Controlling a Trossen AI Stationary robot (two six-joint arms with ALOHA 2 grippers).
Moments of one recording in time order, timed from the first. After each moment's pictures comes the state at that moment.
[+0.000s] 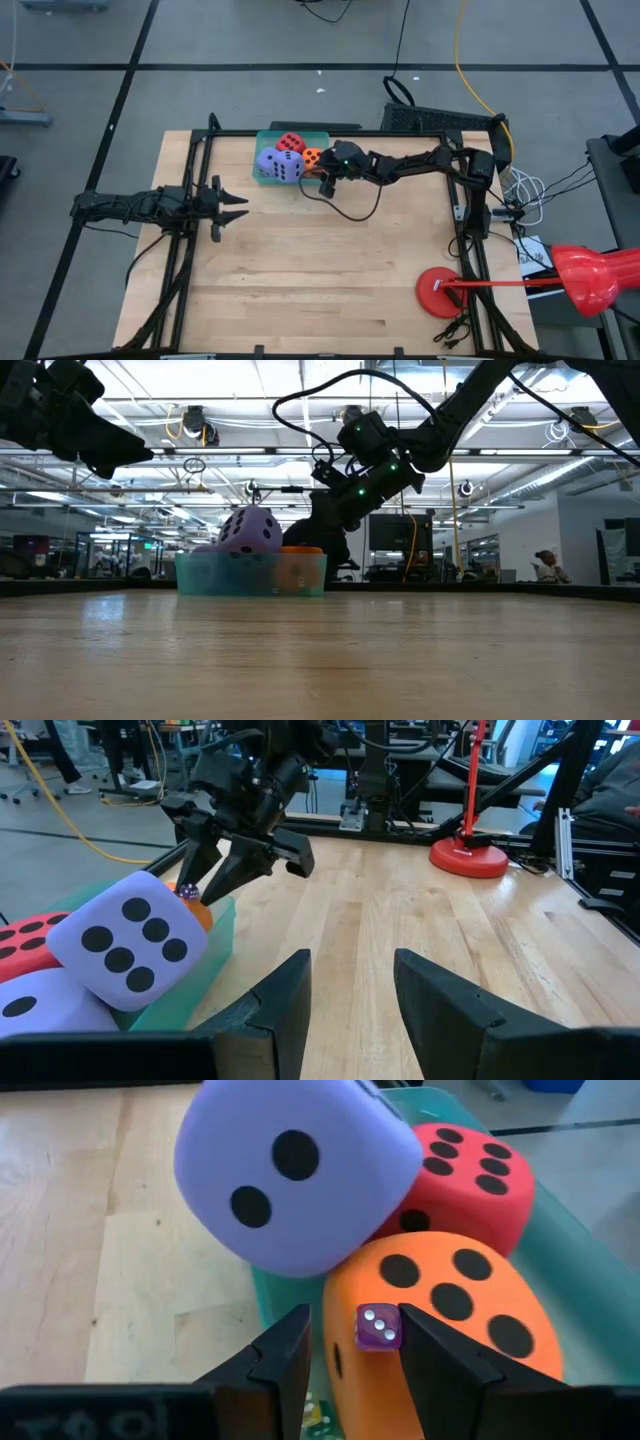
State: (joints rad) left arm -0.08 0.12 0.19 -0.23 -0.18 -0.08; right arm -0.35 1.92 1.10 0.34 -0.03 -0.09
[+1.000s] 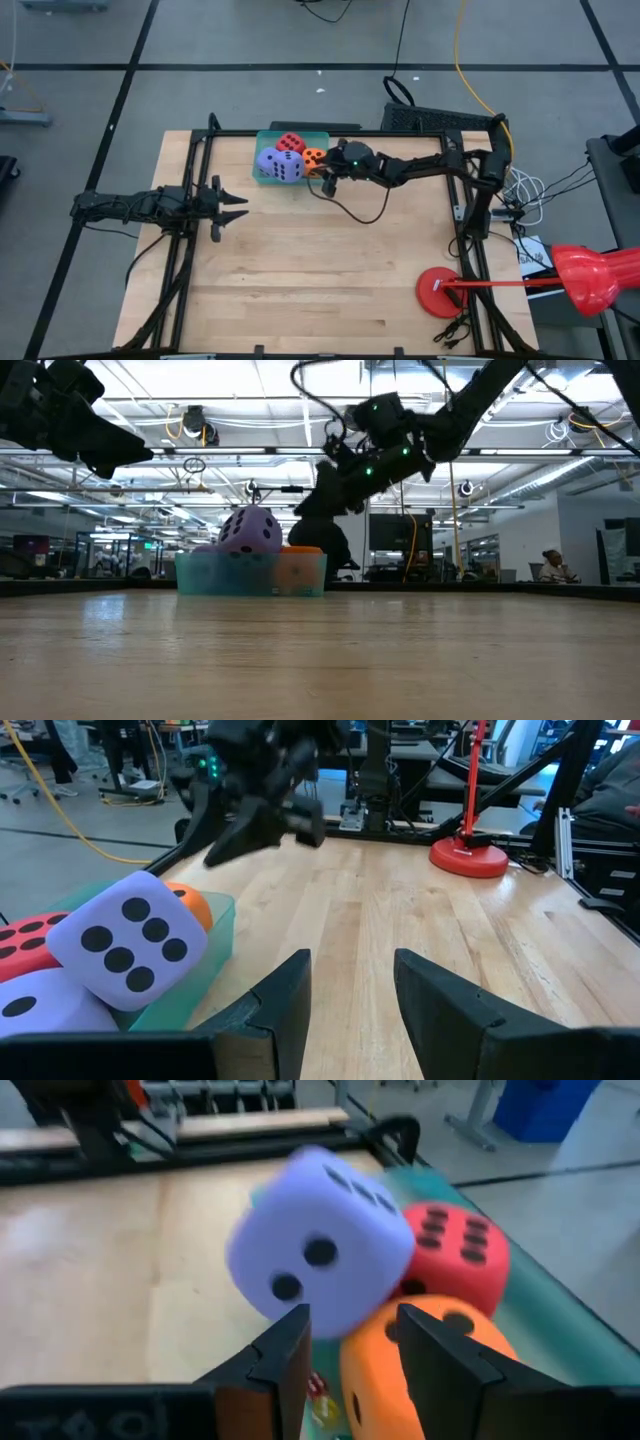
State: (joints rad) left arm -0.08 0.12 0.19 -0.23 -0.18 -0.08; right arm -0.33 1.83 1.03 0.47 -0.03 -0.04
